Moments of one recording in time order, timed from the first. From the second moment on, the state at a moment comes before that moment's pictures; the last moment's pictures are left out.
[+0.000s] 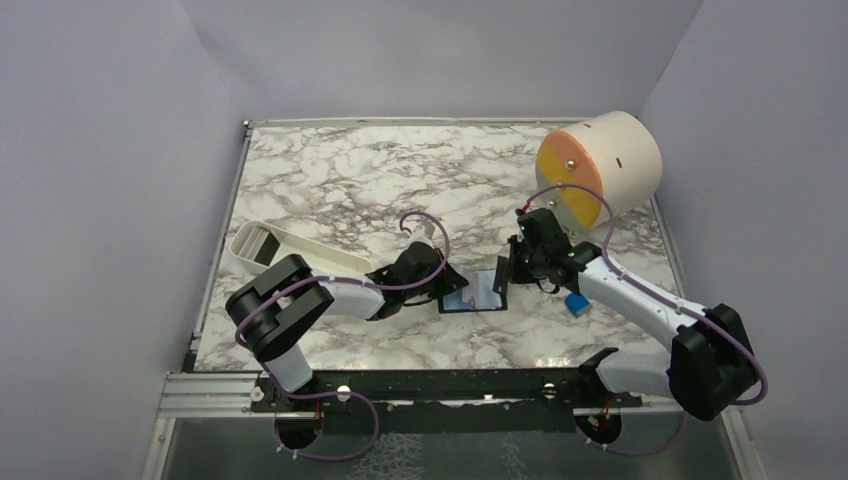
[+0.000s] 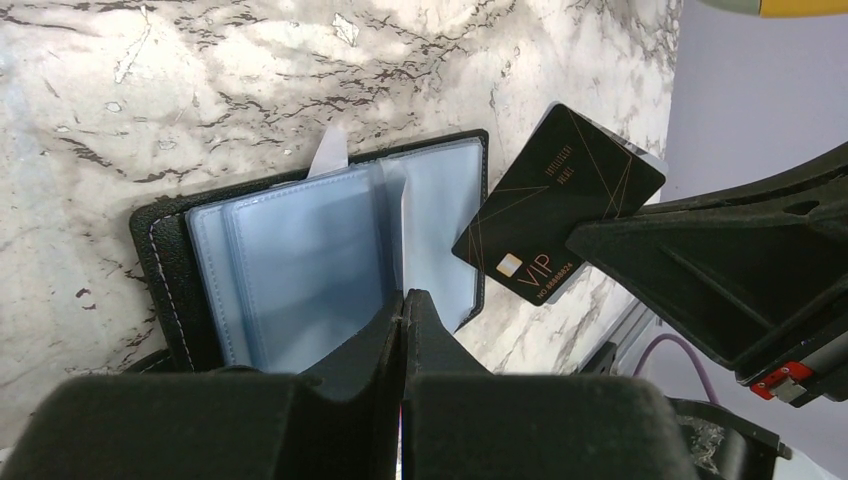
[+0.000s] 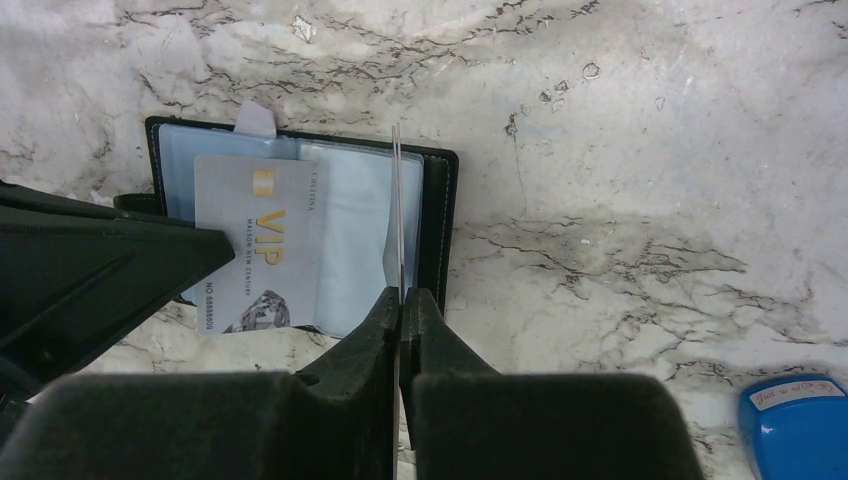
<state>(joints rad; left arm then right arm) -0.89 1.65 0.63 0.49 0.02 -1.12 0.54 1.24 0.73 -0.44 0.03 0.45</state>
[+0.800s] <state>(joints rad) -0.89 1.71 0.54 0.66 -0.02 -1.21 0.54 1.24 0.73 -0.43 0.04 0.45</state>
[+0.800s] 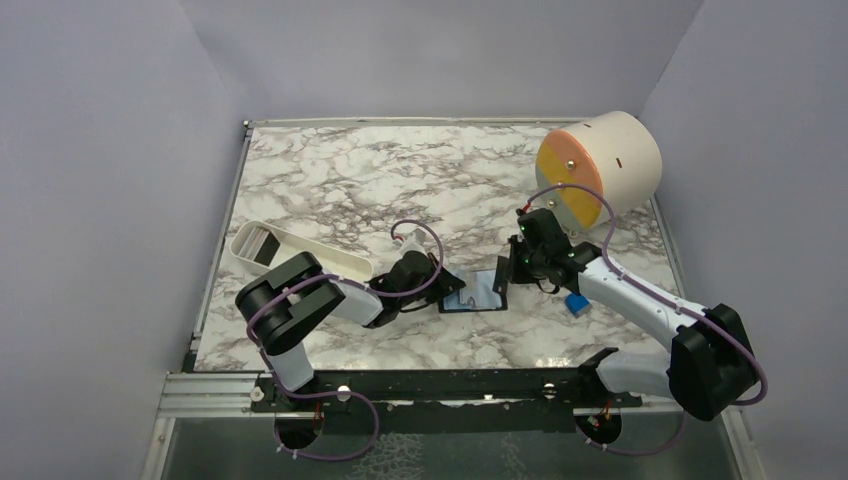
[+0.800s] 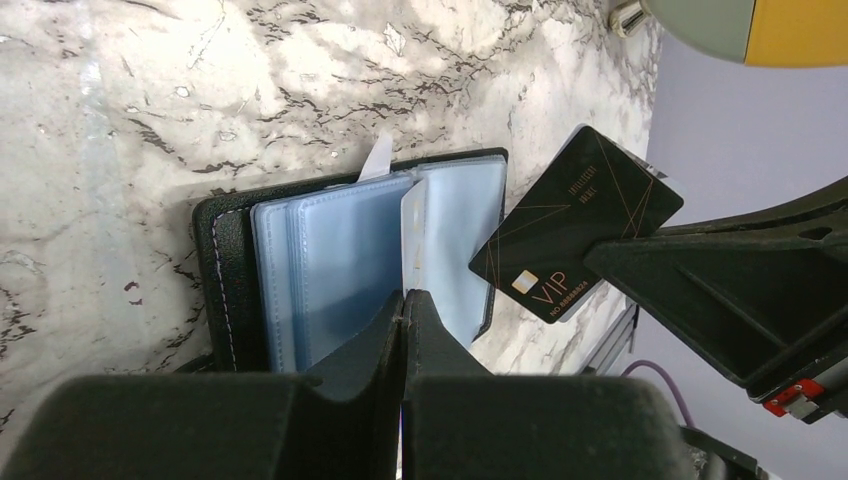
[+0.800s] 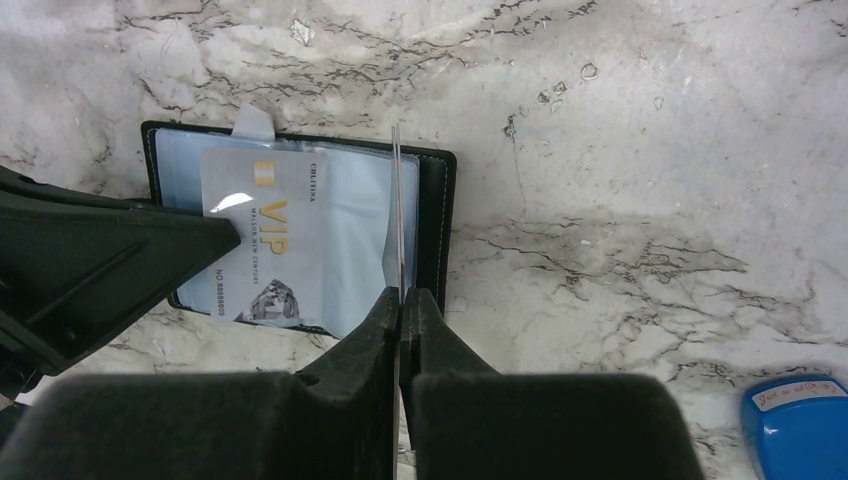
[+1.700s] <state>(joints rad) -0.93 1.76 0.52 0.75 -0.06 -1.29 0.54 1.24 0.73 -0.43 0.04 0.45</state>
